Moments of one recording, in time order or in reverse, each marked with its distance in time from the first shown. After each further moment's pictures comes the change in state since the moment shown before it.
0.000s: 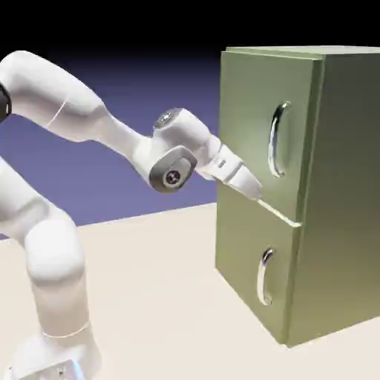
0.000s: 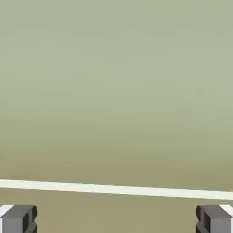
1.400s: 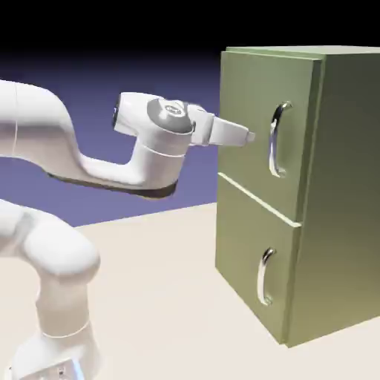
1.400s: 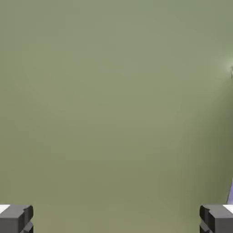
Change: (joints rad) arm 0.398 -0.345 -0.562 0.175 -1.827 -0.021 1.377
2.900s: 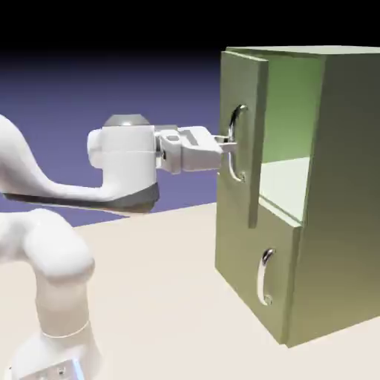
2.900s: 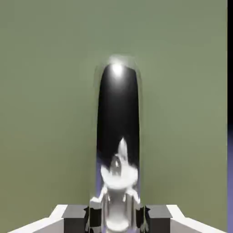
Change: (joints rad) arm -0.265 -0.266 0.232 -0.226 -0.287 -0.262 0.491
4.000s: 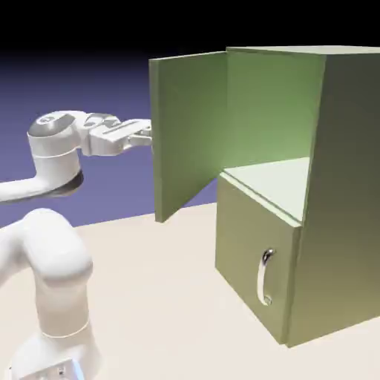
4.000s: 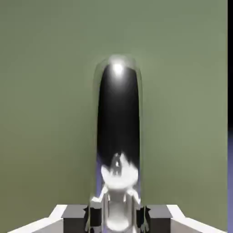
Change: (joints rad) arm 0.027 -0.293 1.023 -0.056 1.309 -0.809 -0.392
